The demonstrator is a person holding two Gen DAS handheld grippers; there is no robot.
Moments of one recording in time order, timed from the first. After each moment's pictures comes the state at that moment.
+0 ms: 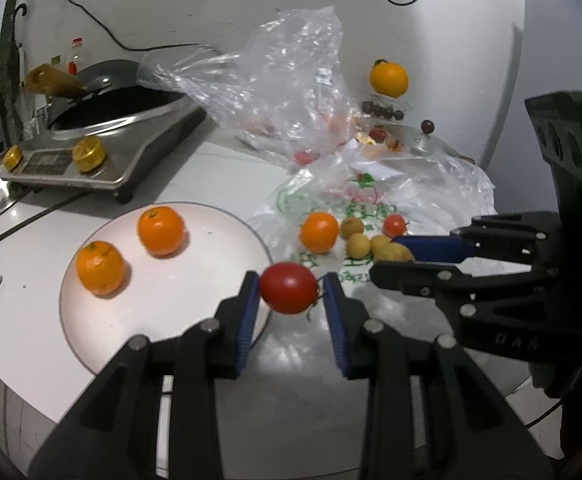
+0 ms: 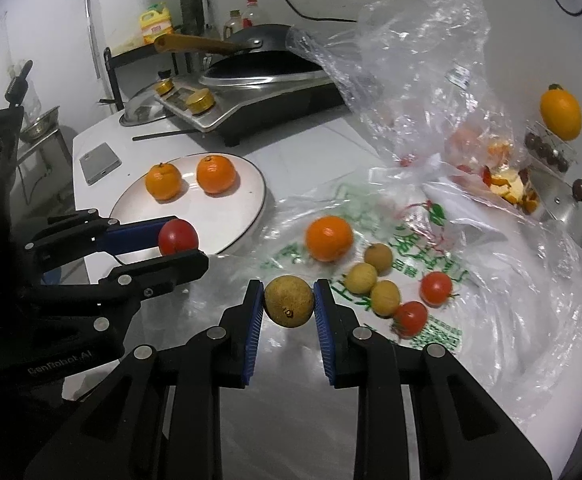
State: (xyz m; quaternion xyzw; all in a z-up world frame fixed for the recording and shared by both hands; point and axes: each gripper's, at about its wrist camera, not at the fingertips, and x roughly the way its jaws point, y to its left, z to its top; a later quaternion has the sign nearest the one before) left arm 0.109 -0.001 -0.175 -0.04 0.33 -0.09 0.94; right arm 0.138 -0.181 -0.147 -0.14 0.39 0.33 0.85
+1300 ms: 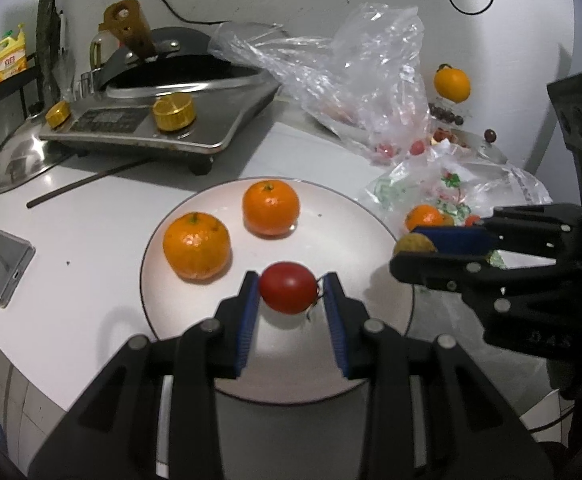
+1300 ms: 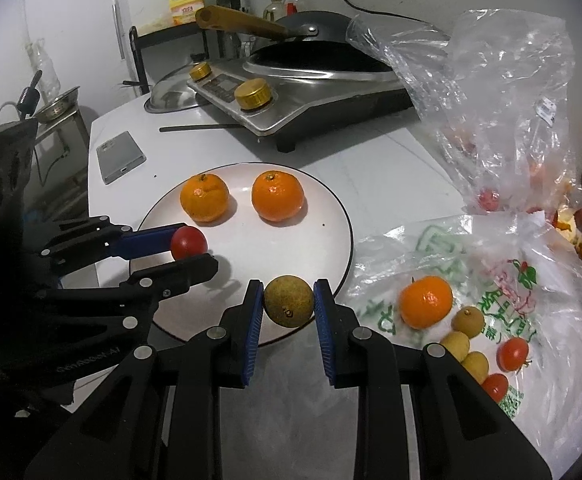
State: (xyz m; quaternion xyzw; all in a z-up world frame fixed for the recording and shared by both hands) left arm 0.122 0.076 -0.200 -0.07 0.35 -0.03 0.93; right arm 0.151 -0.096 -0.160 -0.16 0.39 0.38 0.82
